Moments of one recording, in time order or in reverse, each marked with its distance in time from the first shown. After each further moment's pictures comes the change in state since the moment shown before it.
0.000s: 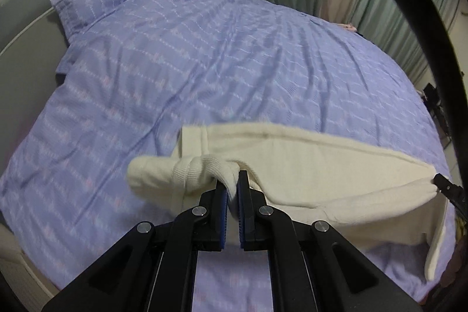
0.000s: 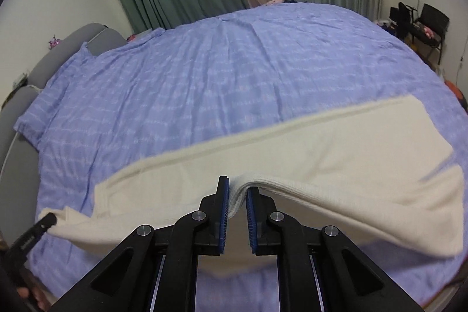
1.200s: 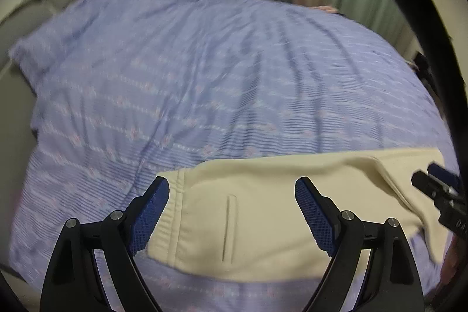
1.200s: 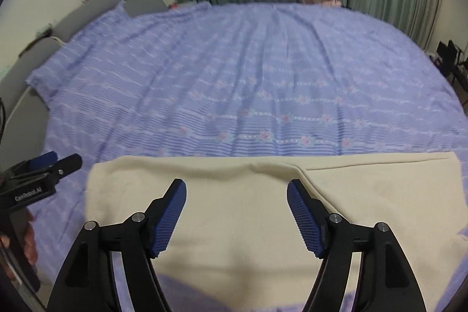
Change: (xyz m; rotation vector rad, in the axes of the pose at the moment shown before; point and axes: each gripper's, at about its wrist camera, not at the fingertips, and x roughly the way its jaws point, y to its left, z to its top) left arm 0.016 -0.041 0.064 0.220 0.011 -0.032; right arm 0.034 0.068 0.030 -0.242 0.066 0.091
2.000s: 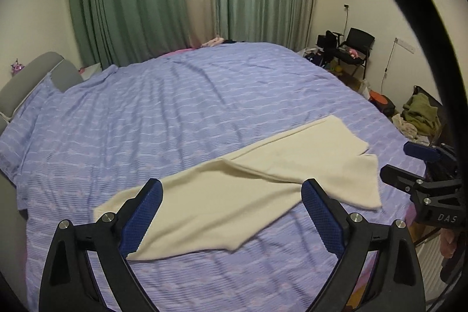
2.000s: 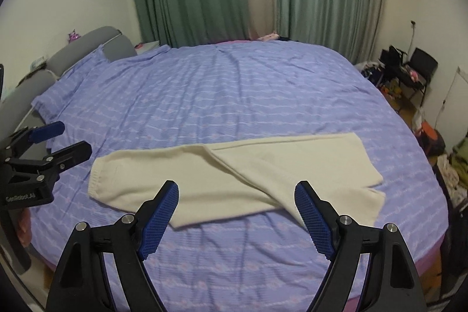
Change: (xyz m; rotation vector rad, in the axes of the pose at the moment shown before) left arm -0.204 -0.206 -0.062 0.341 -0.201 -0.263; right arm -0.264 -0.110 -0.103 0.089 -0.146 -0.183
